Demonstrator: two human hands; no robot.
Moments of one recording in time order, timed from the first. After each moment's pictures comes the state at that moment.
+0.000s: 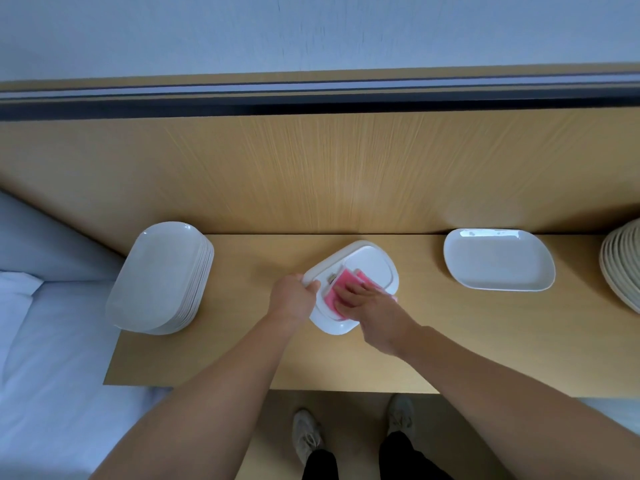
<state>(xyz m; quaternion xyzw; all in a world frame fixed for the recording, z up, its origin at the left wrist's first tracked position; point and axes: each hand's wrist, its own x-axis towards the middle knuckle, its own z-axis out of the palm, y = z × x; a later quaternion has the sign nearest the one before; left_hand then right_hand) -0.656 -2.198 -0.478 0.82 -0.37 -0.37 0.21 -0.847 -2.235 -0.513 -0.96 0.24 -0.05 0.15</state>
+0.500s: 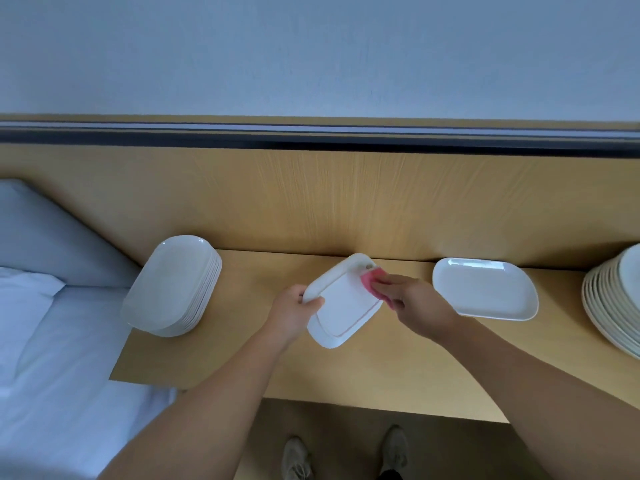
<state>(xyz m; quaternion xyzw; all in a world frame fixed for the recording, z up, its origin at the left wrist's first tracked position) -0.673 -2.178 -0.436 0.76 -0.33 -0.45 0.33 -0.904 -2.278 -0.432 -0.89 0.32 -0.15 0.29</state>
